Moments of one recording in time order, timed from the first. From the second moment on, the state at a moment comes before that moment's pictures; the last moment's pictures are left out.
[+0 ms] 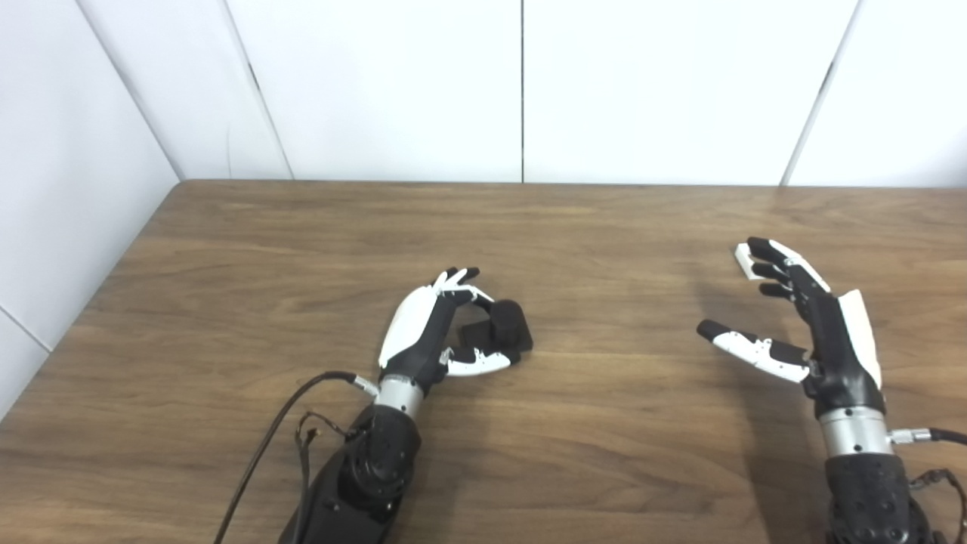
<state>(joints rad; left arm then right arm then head) -0.15 0.13 -0.28 0.01 0.50 0.17 0.06 -0.08 -0.18 0.00 -0.14 -0.39 -0.01 -0.08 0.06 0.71</state>
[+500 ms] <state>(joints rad) -0.09 0.10 -0.33 -0.07 0.53 0.20 0.02 -0.09 -0.17 0.00 -0.17 -0.38 0.02 -0.08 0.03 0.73</state>
